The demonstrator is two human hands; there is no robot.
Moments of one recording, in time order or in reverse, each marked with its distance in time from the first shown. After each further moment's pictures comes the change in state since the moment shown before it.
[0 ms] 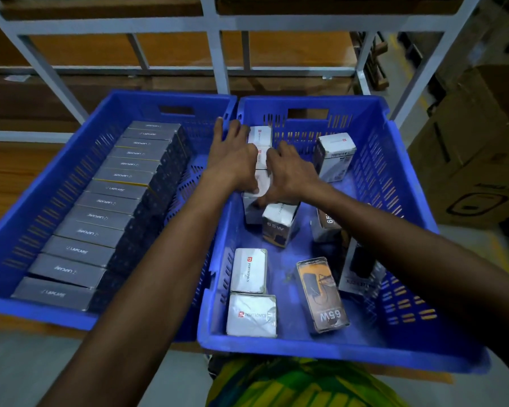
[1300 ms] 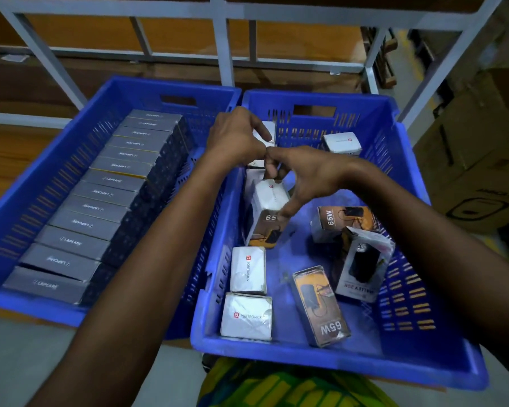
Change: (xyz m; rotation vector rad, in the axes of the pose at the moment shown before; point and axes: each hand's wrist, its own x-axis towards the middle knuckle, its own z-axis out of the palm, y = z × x) left_hand 0.003 -0.005 -0.032 -0.863 0.092 -0.309; right_hand -0.025 0.007 -0.075 0.258 -0.381 -0.338
